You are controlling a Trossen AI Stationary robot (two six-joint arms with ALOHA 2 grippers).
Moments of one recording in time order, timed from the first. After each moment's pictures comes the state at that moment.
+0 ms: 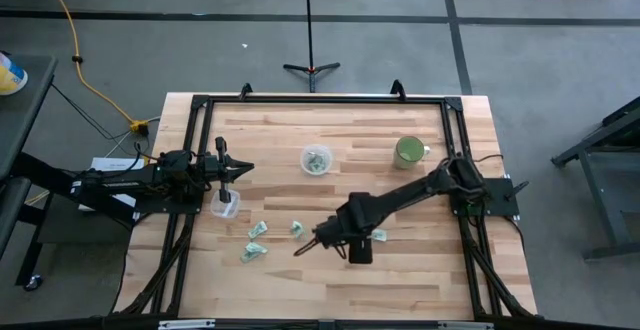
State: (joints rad) left arm 0.08 0.02 0.02 0.01 -0.10 0.15; right arm 0.34 2.10 1.78 -1.33 0.02 0.39
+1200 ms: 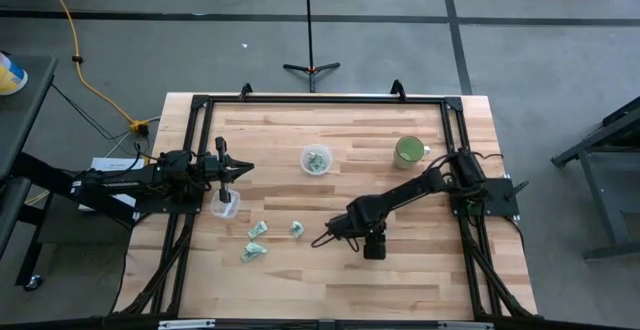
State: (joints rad) left arm 0.08 0.02 0.02 0.01 -0.10 0.15; right arm 0.29 2.08 1.39 -1.07 -0.16 0.34
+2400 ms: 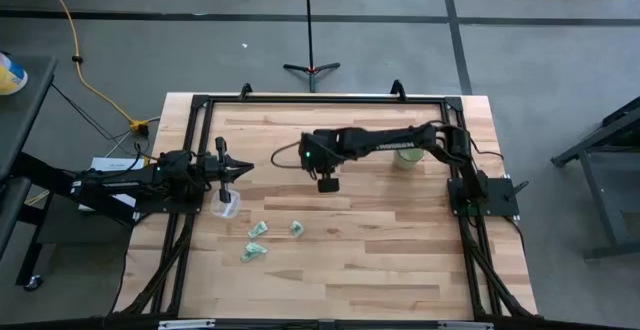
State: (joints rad) left arm 0.08 0.02 0.02 0.01 -0.10 0.15; right arm -0.12 2.09 1.70 -0.75 0.09 -0.26
